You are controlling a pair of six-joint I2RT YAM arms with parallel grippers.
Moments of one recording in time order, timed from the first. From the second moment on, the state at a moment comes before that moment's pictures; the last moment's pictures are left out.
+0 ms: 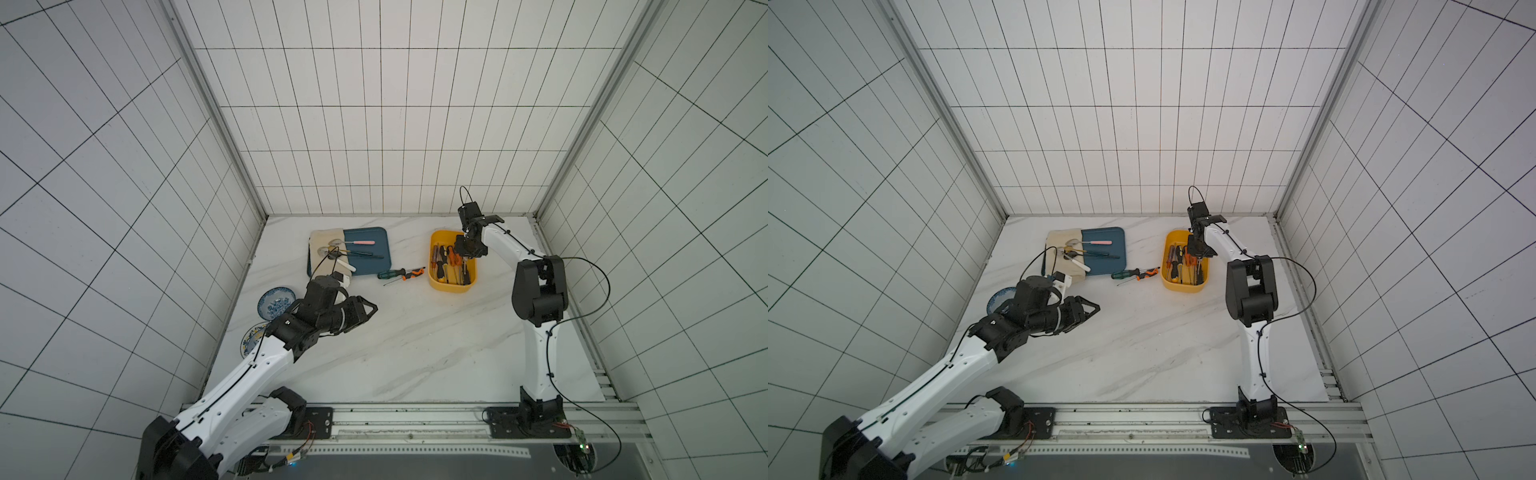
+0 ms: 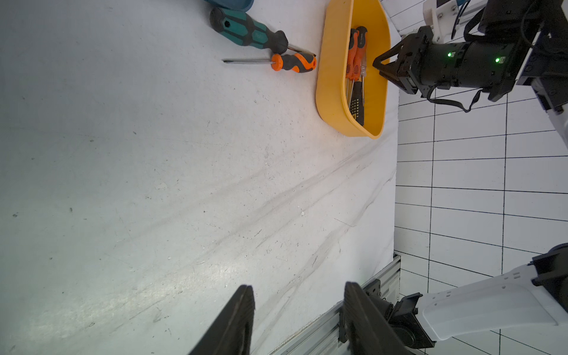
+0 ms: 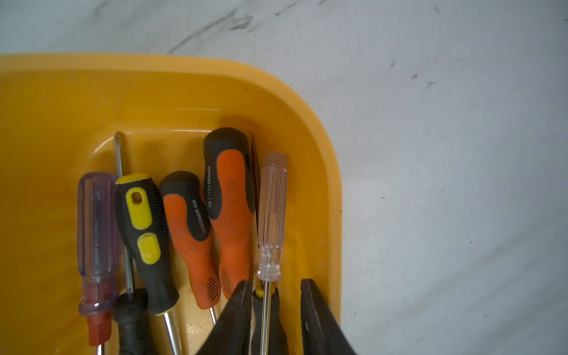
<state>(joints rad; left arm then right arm) -0.50 0.95 0.71 -0.47 0.37 -0.91 0.33 2.21 1.88 -0.86 0.20 0.31</state>
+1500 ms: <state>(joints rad) -0.50 1.47 1.04 -0.48 0.38 -0.78 0.58 1.05 0.81 -0.66 0.04 0.53</state>
